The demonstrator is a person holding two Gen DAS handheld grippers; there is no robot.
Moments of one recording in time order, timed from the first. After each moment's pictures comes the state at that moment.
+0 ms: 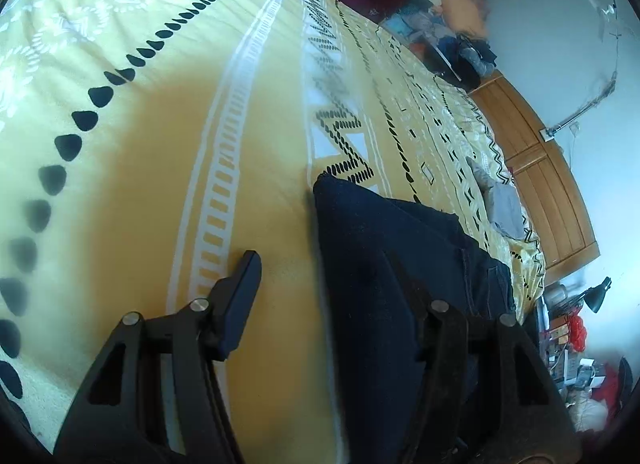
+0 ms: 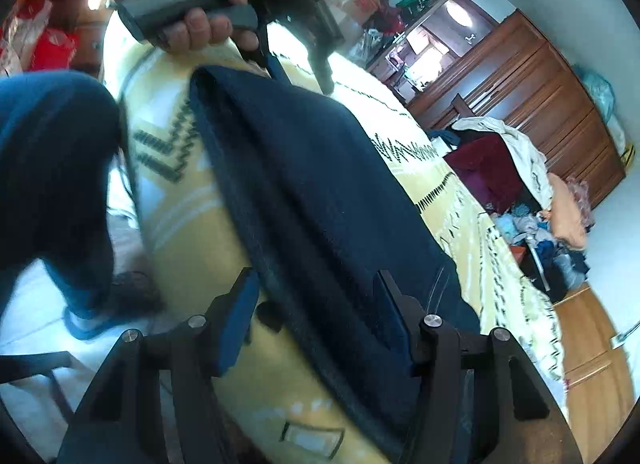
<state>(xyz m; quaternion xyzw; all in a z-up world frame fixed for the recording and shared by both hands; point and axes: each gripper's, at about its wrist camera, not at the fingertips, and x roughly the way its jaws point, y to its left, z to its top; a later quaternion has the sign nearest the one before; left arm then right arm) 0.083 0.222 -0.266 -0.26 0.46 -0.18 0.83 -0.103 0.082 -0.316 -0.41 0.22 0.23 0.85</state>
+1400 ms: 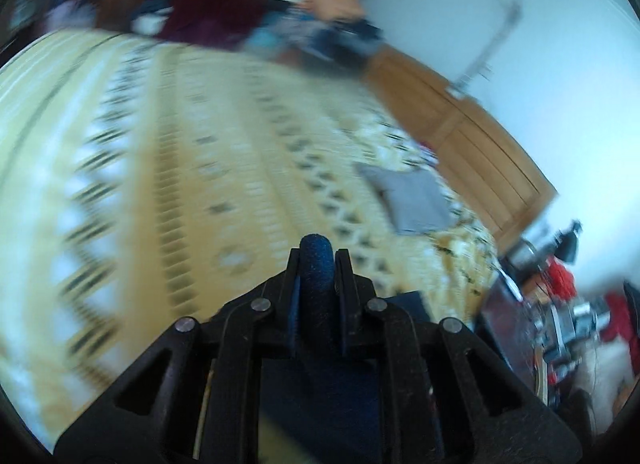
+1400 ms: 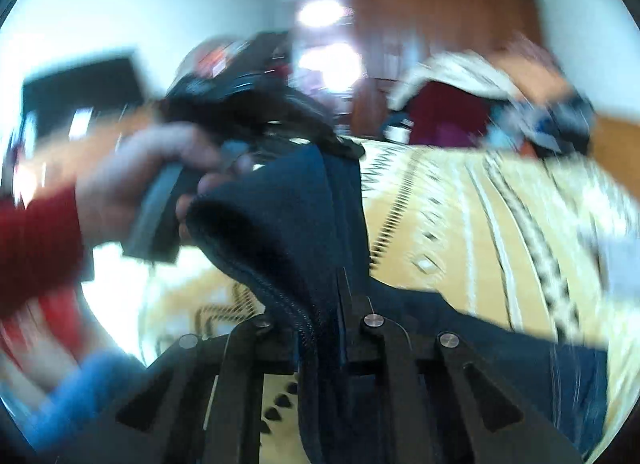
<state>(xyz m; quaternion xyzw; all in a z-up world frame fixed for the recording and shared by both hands) 0.136 0.008 -0.094 -0.14 0.38 -0.34 0.85 -0.013 -0.051 -0.179 0.03 0.23 0.23 0.95</state>
